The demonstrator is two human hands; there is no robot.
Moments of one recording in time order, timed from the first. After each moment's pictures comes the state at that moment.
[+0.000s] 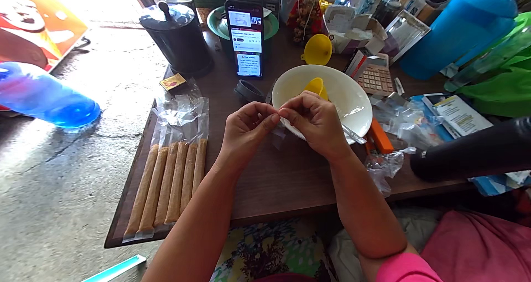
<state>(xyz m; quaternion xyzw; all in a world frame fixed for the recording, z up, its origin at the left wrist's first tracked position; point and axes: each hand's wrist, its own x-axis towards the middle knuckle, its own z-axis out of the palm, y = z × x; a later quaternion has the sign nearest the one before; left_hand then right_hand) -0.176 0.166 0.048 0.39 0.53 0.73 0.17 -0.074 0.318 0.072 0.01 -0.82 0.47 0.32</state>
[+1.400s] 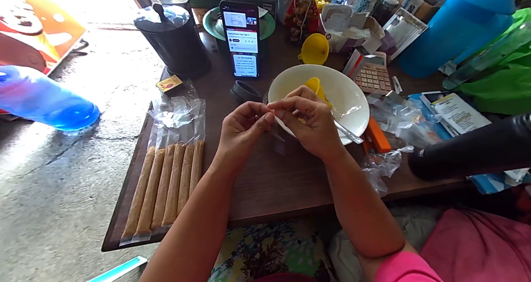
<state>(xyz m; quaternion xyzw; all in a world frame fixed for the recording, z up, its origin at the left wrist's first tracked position) -0.178 0.166 0.046 0.39 0.53 0.73 0.19 -0.076 0.315 0.072 0.04 -0.80 0.49 0.34</state>
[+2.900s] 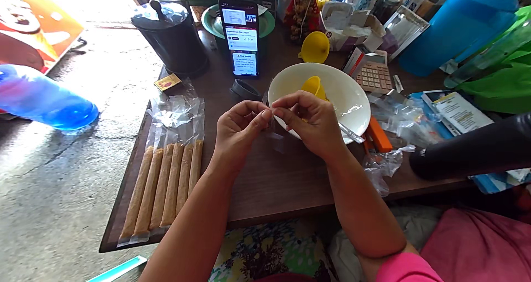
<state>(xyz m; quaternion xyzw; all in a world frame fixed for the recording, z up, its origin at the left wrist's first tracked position) -0.175 0.164 0.049 0.38 0.51 0.75 0.17 -0.073 0.314 0.074 0.03 -0.79 0.52 0.32</state>
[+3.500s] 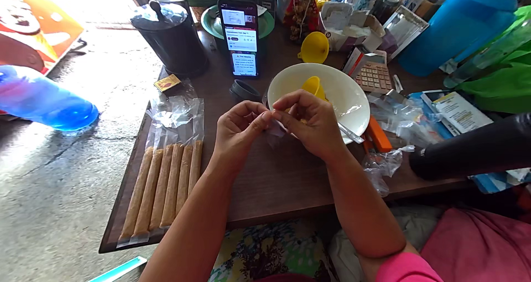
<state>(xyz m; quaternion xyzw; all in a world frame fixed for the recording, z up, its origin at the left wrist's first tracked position) -0.177 0.164 0.049 0.40 0.50 0.74 0.18 -0.073 0.314 0.075 0.05 -0.78 0.53 0.32</state>
